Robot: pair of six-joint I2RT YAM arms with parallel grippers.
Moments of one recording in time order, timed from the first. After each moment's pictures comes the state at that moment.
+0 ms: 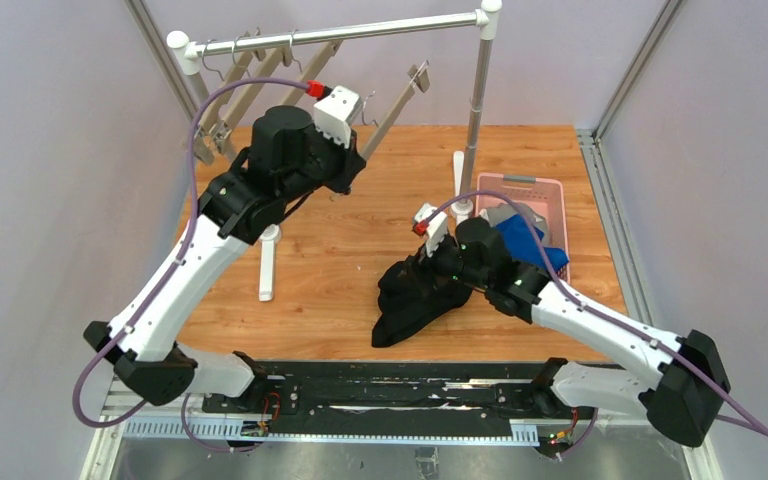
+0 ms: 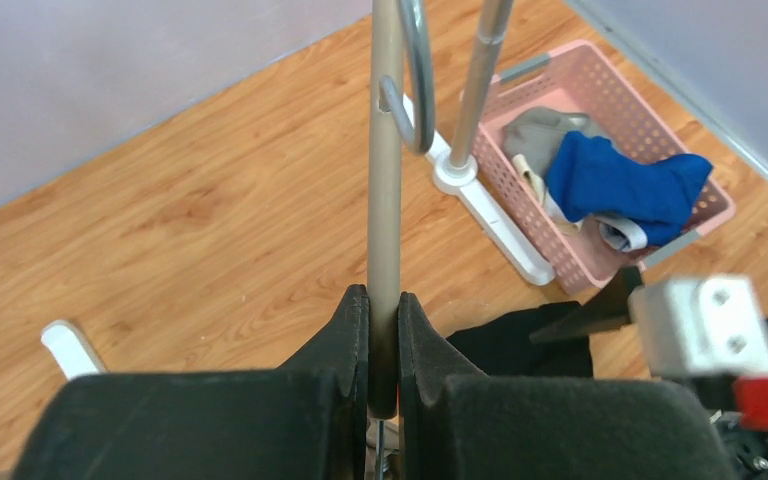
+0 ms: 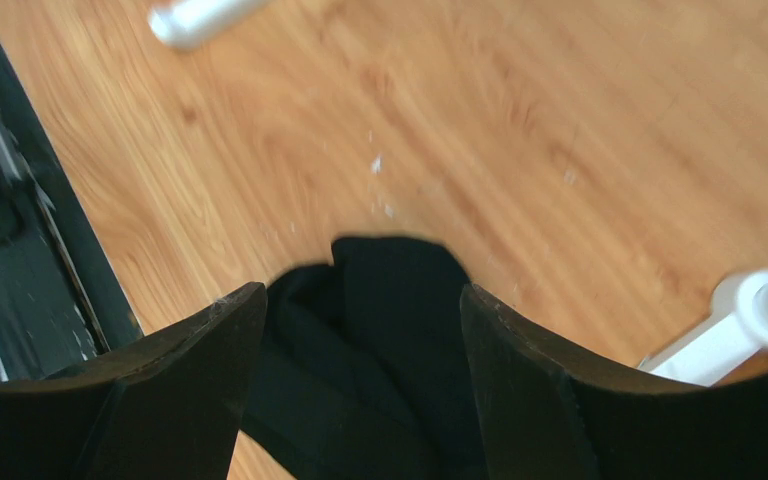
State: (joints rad) left arm -0.66 1.29 1.64 -0.64 -0.03 -0.03; right arm 0.81 1.08 0.80 -0.08 -0.18 -0.06
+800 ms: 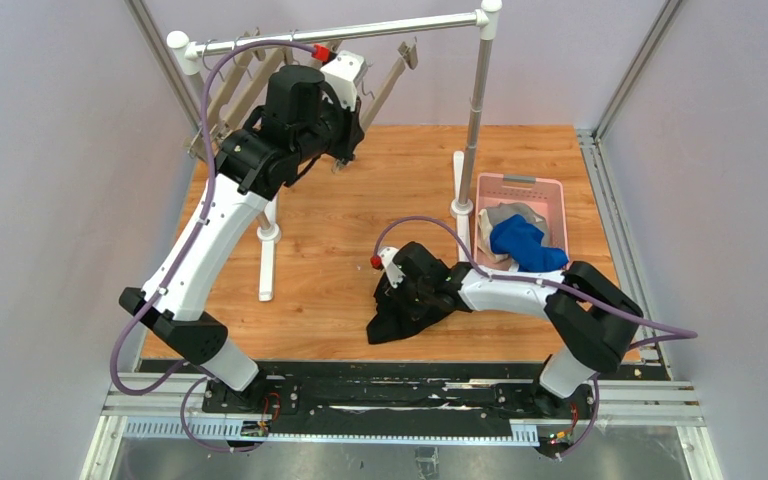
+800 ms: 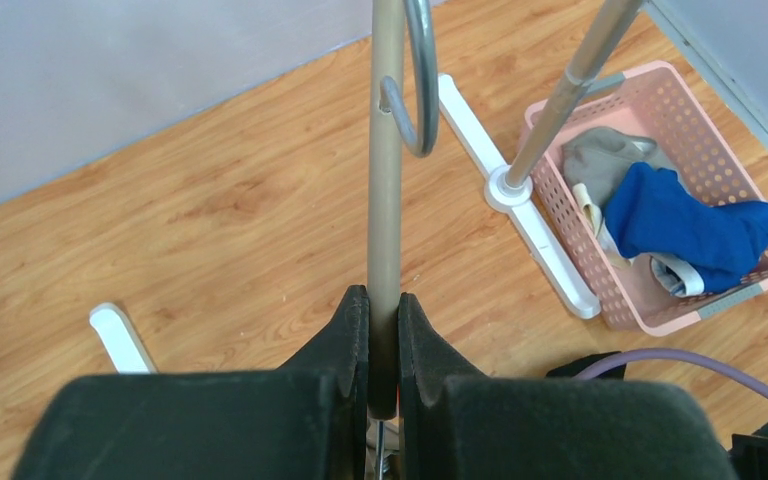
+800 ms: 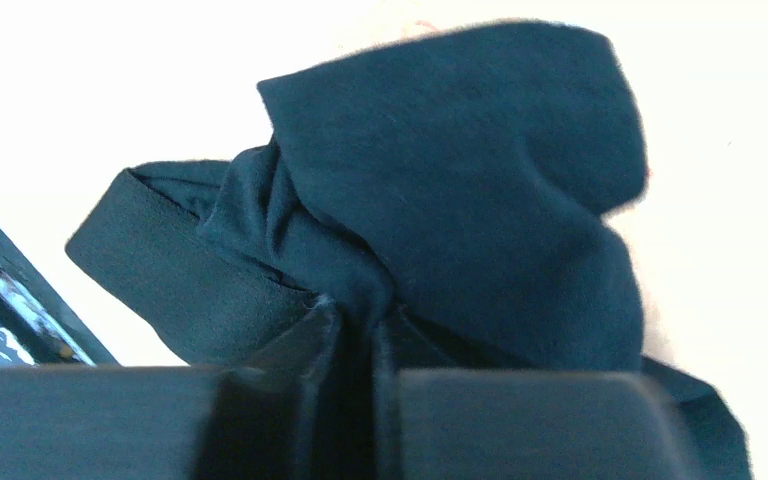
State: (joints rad) left arm -0.58 1.57 2.01 -0.82 -0.07 -0.04; right arm 0.94 1.61 0.84 -0.20 -0.11 0.05
